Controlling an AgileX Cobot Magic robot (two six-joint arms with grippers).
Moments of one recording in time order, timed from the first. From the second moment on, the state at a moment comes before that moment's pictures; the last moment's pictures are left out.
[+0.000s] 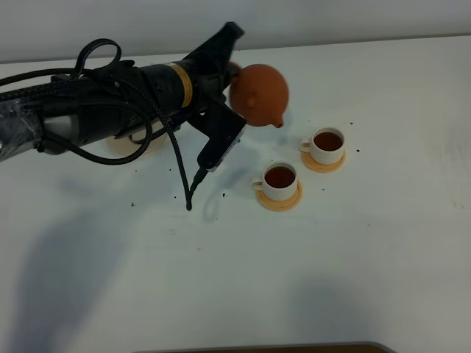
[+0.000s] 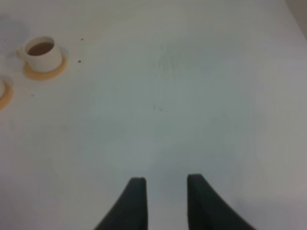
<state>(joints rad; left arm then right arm) -0.51 1.90 -1.22 0.86 -0.06 1.06 0.24 -0.01 -0.52 -0.01 1.12 0.00</state>
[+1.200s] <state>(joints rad) -0.56 1.88 -1.26 0.12 0.84 0.67 0.24 -0.01 -0.52 -0.01 1.12 0.00</state>
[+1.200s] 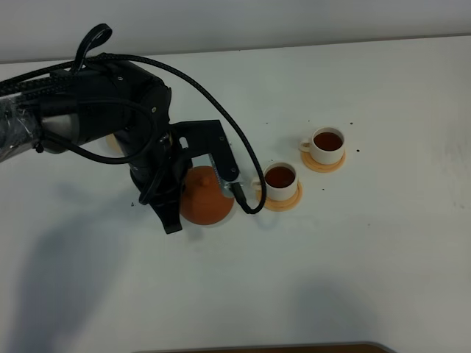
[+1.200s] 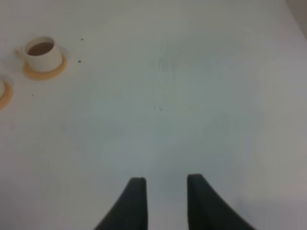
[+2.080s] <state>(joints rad) -0.30 1.82 -1.27 0.15 0.92 0.11 0.24 -0.01 -0.52 -0.01 1.12 0.00</state>
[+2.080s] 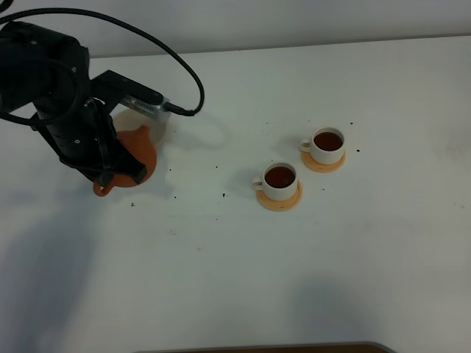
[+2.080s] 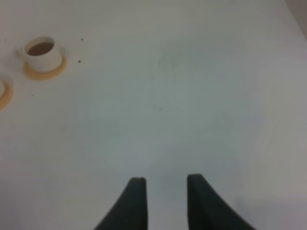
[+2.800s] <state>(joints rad) -0.19 2.02 -1.47 0.12 0.82 -0.01 0.24 -0.01 -0.52 -0.01 1.12 0.00</state>
